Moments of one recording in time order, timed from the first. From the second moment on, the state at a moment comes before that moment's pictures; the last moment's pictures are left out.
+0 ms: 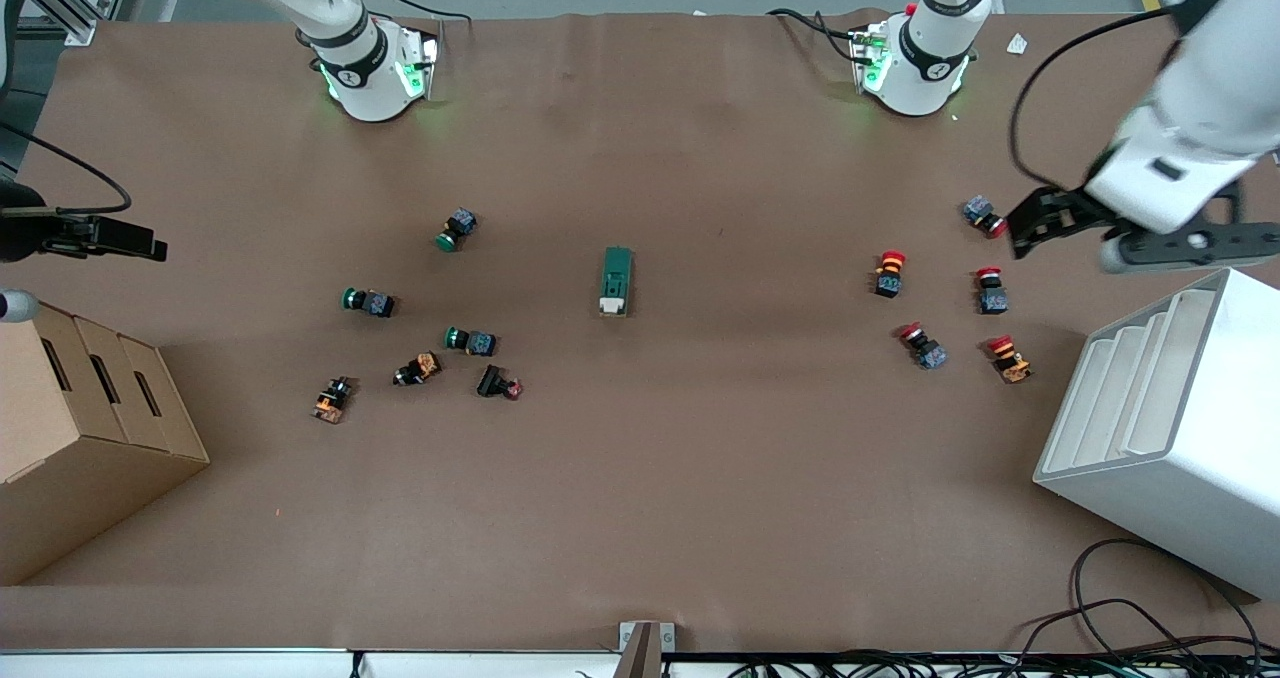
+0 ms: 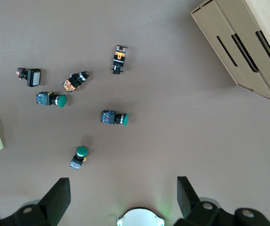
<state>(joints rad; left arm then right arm) -0.05 0.01 -0.09 -1.59 0.04 1.61 -0.14 0.31 0.22 -0.47 -1.37 0.13 1.34 -0.08</state>
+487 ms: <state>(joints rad) 0.00 -0.04 -0.07 -1.61 0.01 1.54 -0.03 -0.02 0.13 -0.05 -1.38 0.03 1.34 0.01</state>
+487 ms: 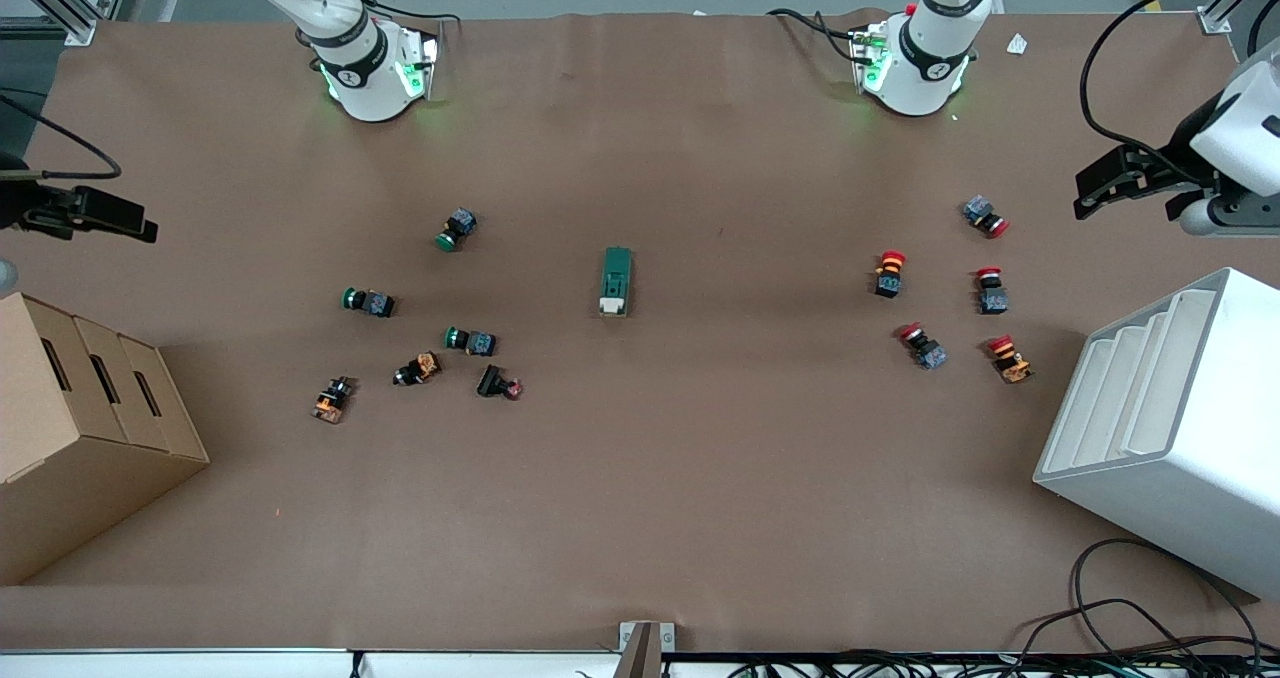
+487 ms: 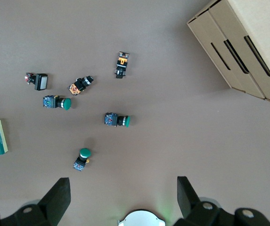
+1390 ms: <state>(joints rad) -0.01 -0.09 -0.10 -1.63 0.00 1.51 -0.03 -0.01 -0.02 -0.04 -1.54 0.02 1.38 0.02</state>
